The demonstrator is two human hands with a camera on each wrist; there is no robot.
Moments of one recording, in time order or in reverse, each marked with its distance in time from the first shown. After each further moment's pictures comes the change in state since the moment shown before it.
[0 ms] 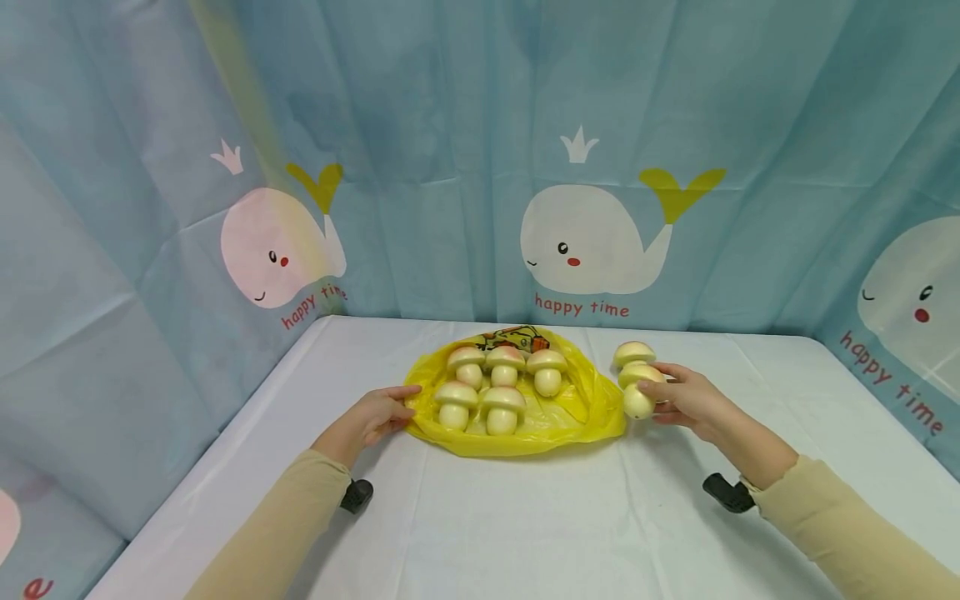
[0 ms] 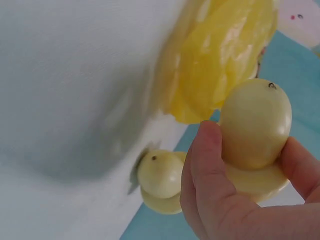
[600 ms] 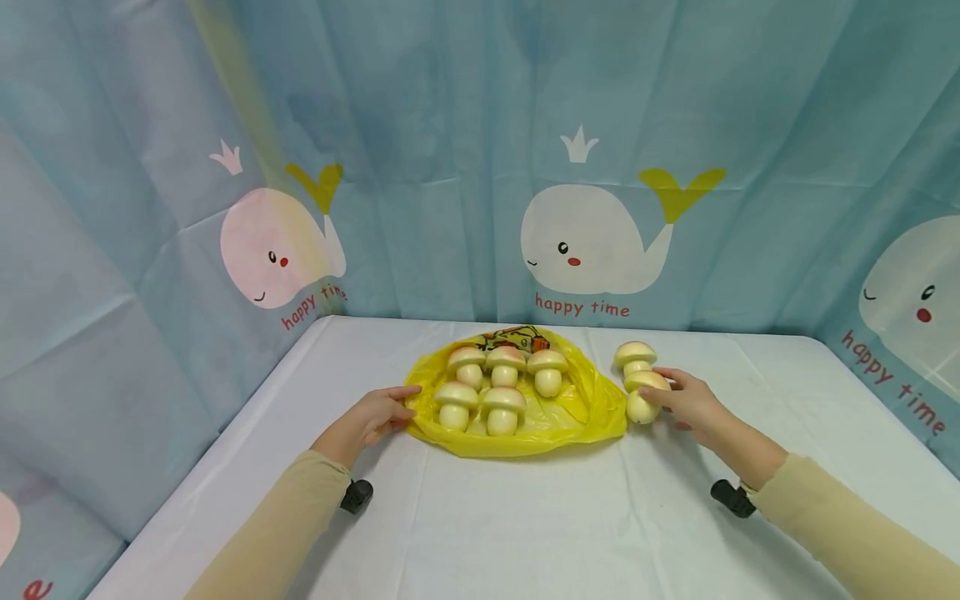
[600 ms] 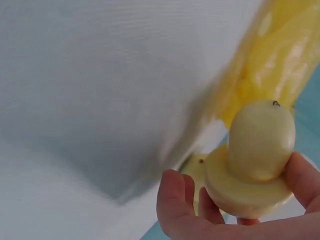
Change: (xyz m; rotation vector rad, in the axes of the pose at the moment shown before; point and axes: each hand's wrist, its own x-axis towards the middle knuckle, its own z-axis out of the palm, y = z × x) left_hand -0.002 0.002 -0.001 -0.001 -0.035 0.010; right_hand 0.010 0.015 0.001 -0.170 0.089 0.029
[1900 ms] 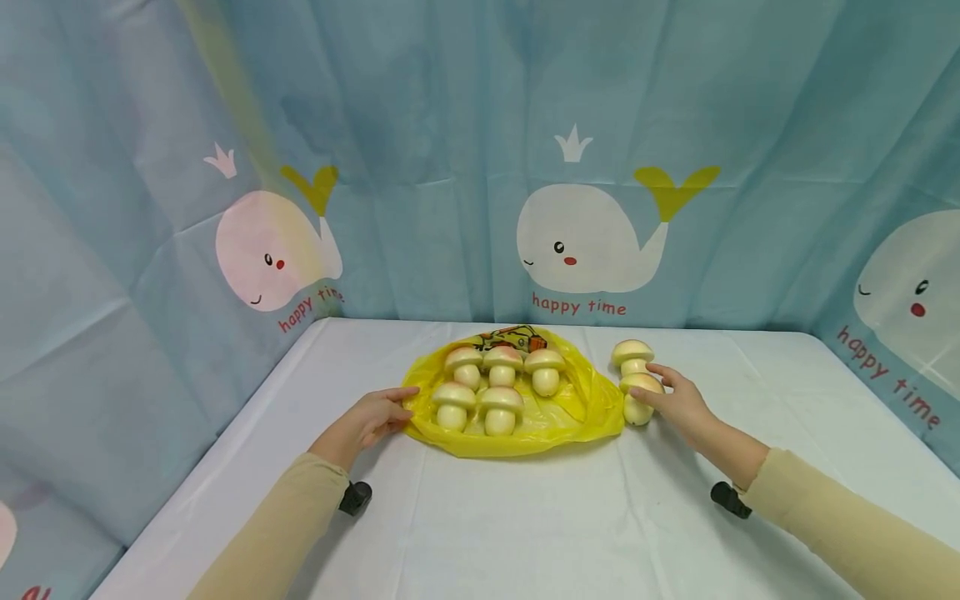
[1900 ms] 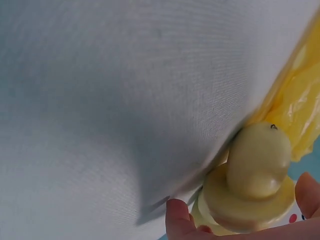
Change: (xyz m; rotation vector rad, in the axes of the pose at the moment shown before) left_hand 0.001 0.000 0.000 0.013 0.005 -0.006; right_hand 0.002 0.007 0.013 -0.025 0.059 -0.122
